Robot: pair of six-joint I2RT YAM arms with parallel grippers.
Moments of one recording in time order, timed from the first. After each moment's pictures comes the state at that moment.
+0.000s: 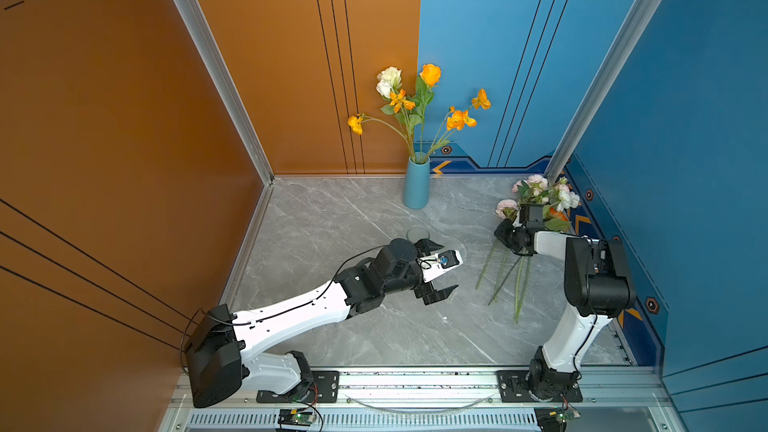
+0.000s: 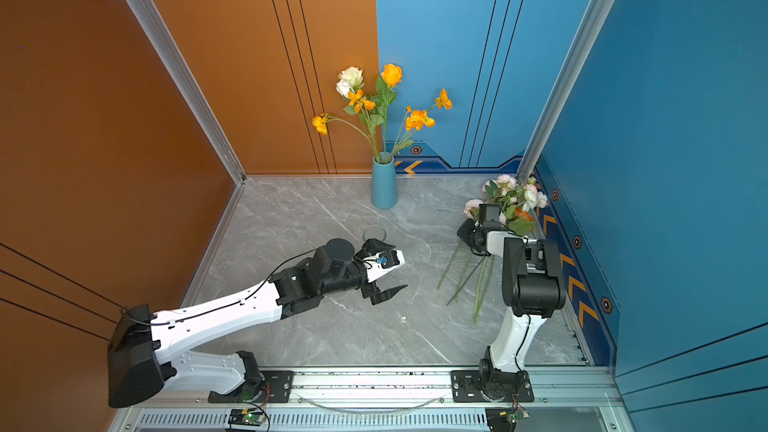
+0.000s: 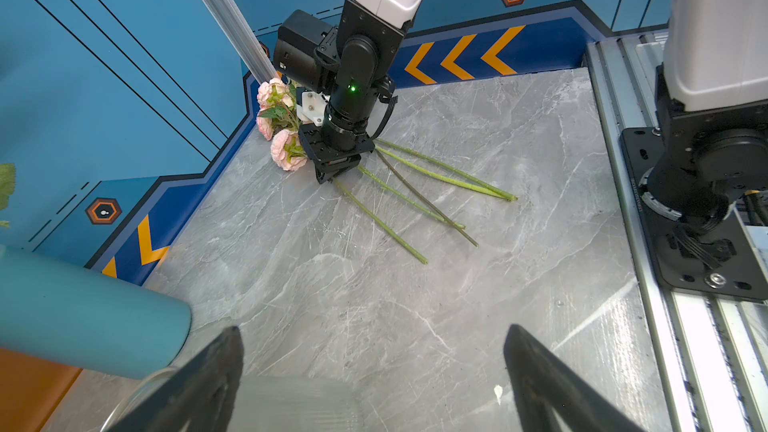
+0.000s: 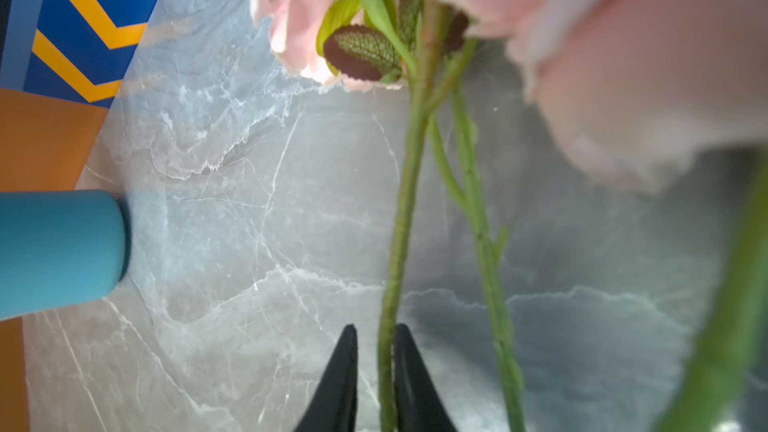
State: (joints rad) left arm -1.00 1.31 0.96 -0.03 0.10 0.38; right arm -0.07 1.86 1.01 -0.03 -0.22 0.66
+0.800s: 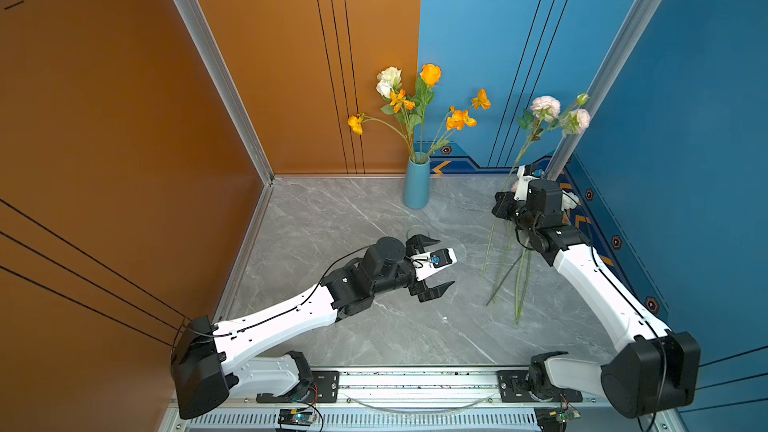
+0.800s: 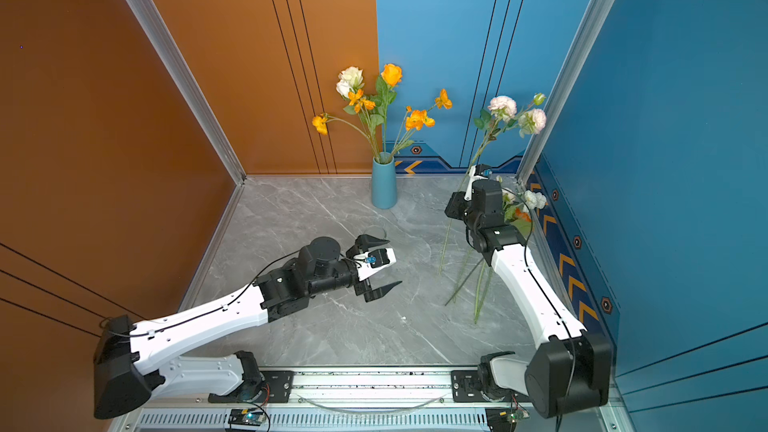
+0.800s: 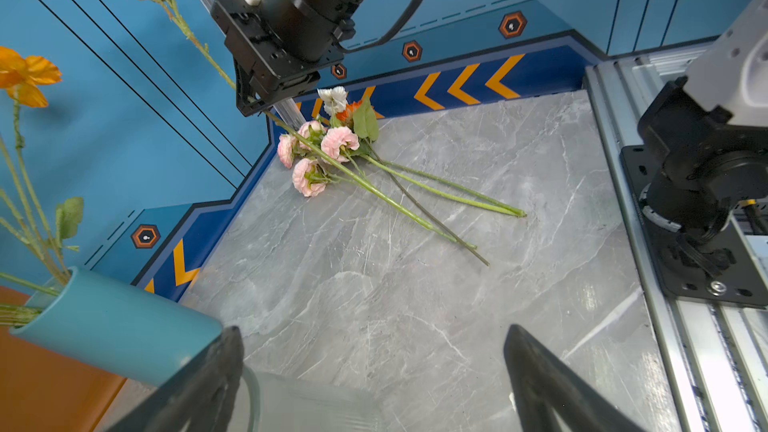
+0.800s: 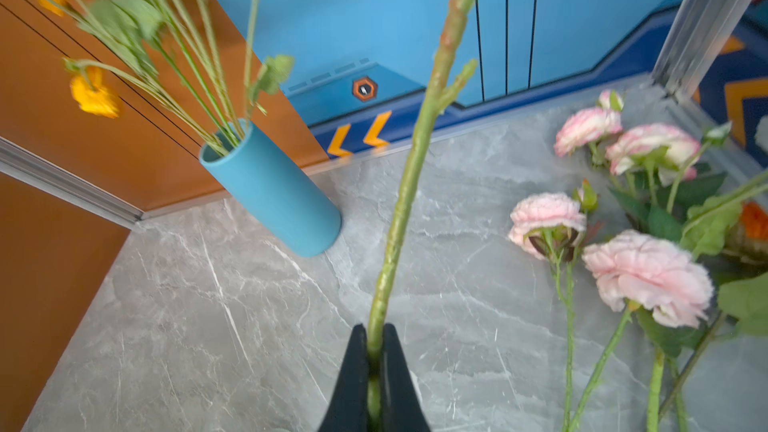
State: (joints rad) left arm -0.95 1.19 0.94 -0.03 0.15 0.42; right arm 0.19 1.24 1.10 -0.23 -0.01 0.38
